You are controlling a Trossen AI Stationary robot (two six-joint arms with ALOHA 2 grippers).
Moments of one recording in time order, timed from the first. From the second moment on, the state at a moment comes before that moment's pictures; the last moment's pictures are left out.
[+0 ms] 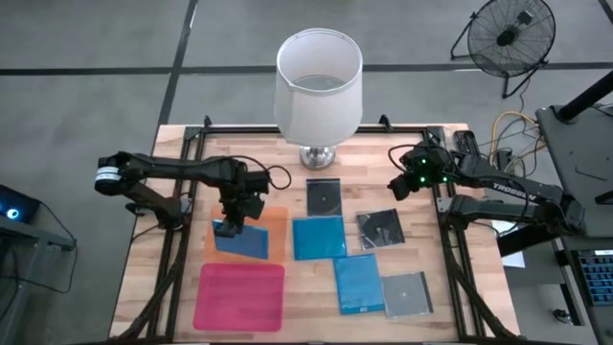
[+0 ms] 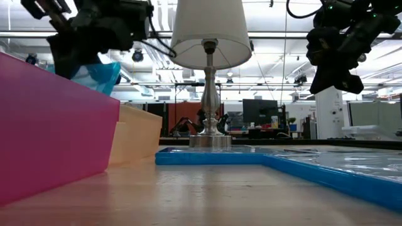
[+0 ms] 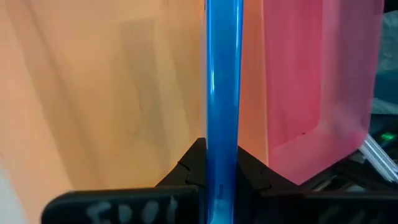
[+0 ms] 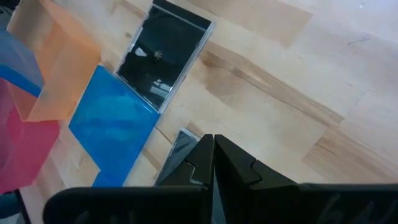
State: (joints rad) left arm 0.12 1.39 1.04 -1.19 0.50 0.31; right arm -0.49 0.79 0.59 -0.68 -0.23 0.64
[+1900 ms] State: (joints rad) left arm 0.16 1.42 1.01 -0.98 0.29 0.04; right arm -0.49 0.79 0.58 -0.68 -0.24 0.56
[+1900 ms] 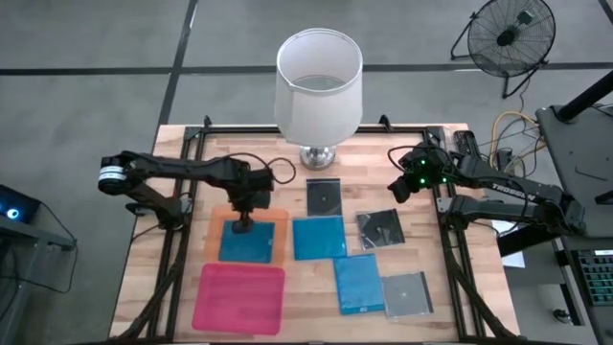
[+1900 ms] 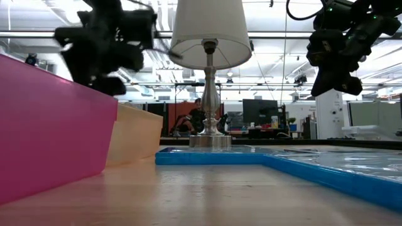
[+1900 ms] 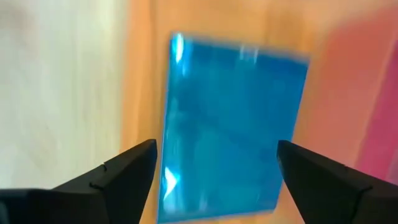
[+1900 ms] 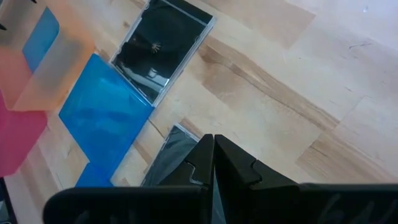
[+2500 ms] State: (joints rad) left arm 0.12 1.45 1.22 -0.20 0.18 -1.01; right arm -0.43 0.73 0.65 -0.93 -0.10 0.70
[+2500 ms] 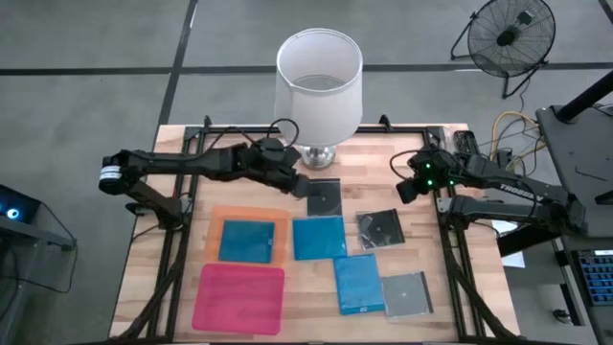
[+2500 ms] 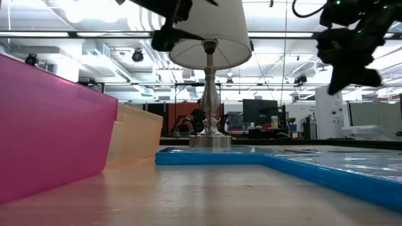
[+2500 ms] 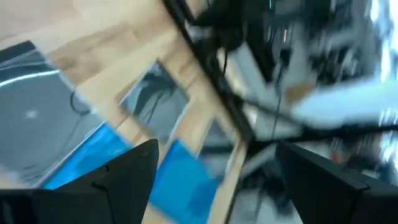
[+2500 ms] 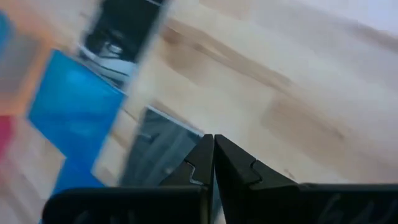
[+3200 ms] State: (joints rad) left arm -0.06 2.02 1.45 0.27 -0.05 -1.65; right arm -0.15 0.58 0.63 -1.02 0.12 1.04
